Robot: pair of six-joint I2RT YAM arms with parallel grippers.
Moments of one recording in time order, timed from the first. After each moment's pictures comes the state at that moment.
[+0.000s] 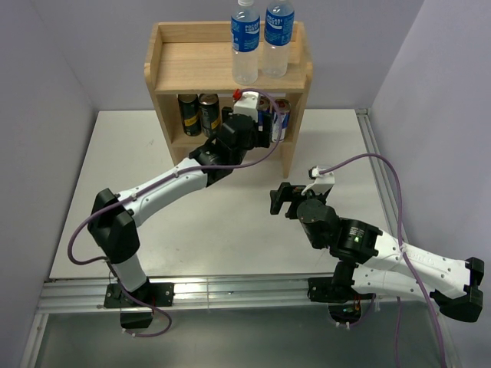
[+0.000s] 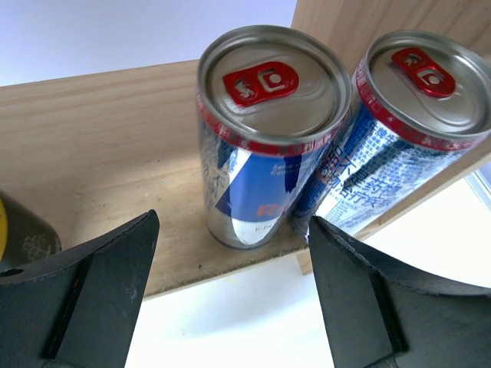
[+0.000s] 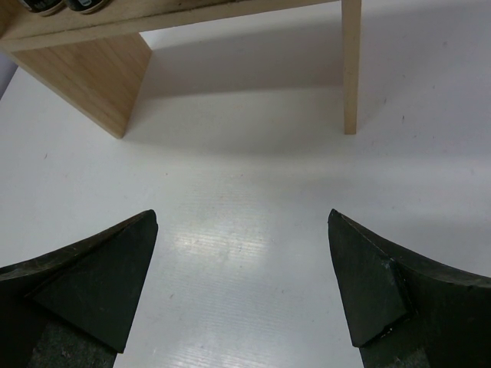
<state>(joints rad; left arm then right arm) -0.85 1.74 1.56 -0.04 -0.50 -0.24 1.11 0.76 0.76 -0.42 0.85 0.63</state>
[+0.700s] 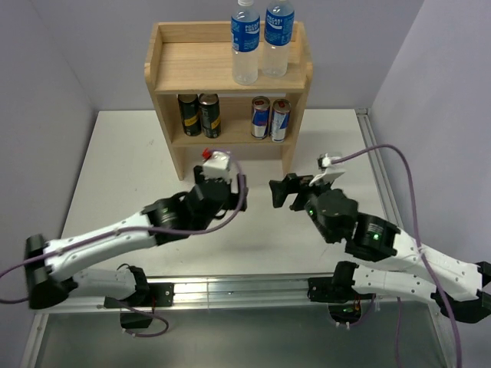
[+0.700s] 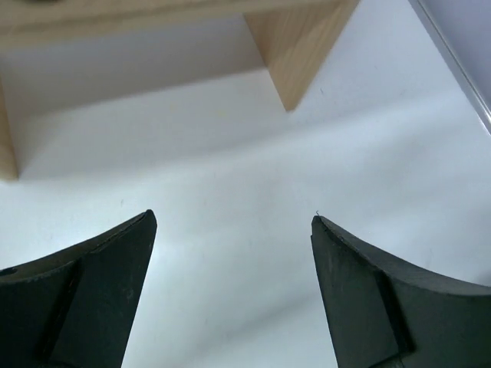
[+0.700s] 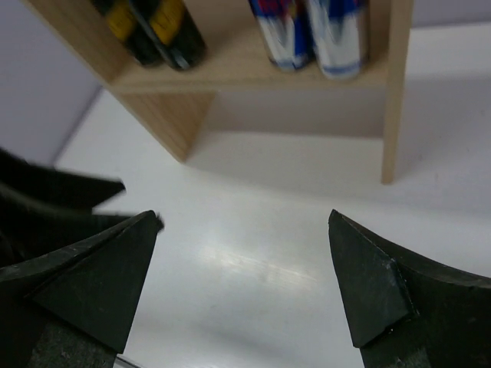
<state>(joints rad) -1.11 1.25 1.11 -0.32 -0.65 -0.48 1.11 0.74 0.88 -0.41 0.77 0.51</state>
